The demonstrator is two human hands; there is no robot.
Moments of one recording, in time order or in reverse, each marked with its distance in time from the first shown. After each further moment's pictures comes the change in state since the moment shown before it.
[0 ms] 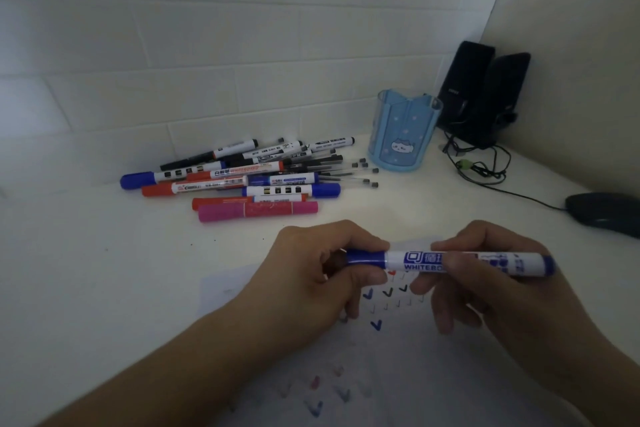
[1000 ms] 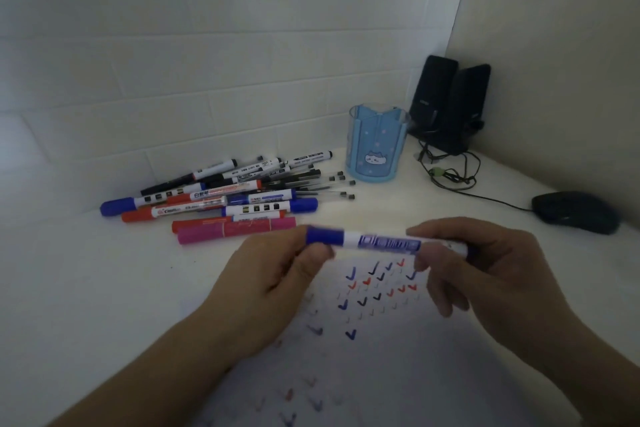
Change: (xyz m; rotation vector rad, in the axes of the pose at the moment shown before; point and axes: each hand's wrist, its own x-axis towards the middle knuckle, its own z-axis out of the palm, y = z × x) left_hand 0.006 -0.012 -0.010 0.268 0.109 0.101; right_hand 0.000 -0.009 -0.020 -0.316 0.071 -0.186
